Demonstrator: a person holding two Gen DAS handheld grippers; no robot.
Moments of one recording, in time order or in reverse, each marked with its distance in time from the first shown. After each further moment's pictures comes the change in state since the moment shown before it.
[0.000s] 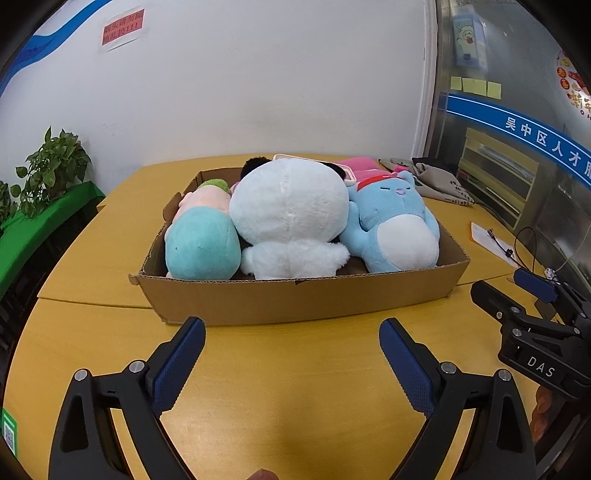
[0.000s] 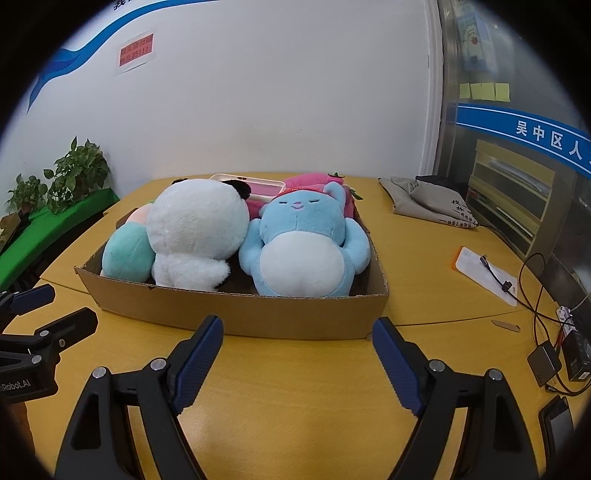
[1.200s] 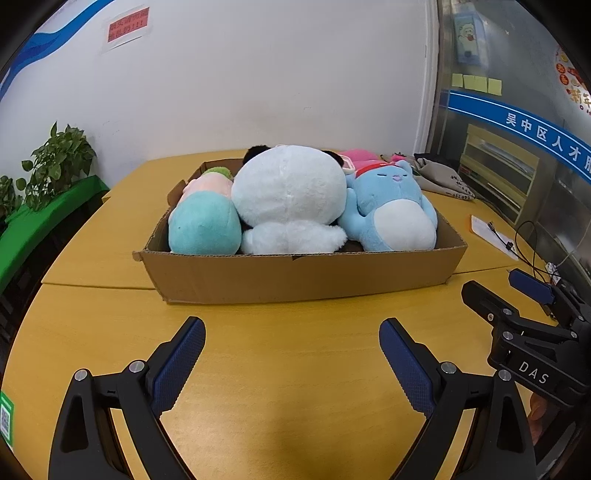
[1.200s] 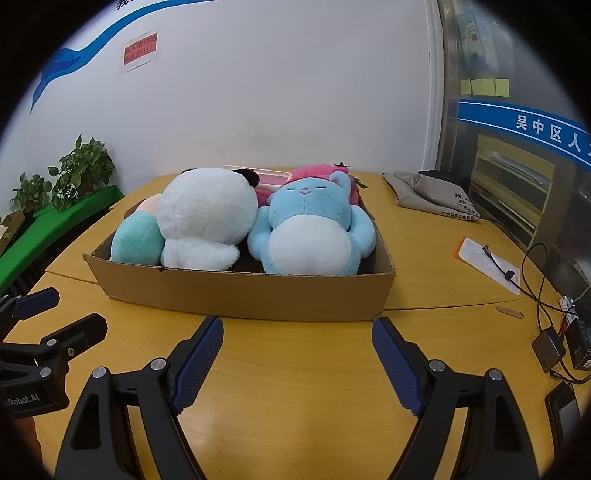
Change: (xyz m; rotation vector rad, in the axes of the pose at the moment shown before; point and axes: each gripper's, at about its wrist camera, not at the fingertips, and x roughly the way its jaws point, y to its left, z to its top) left arm -0.006 -0.006 -0.022 -0.018 0.005 0.025; right arm -0.007 0.006 -0.020 0.002 0.007 0.021
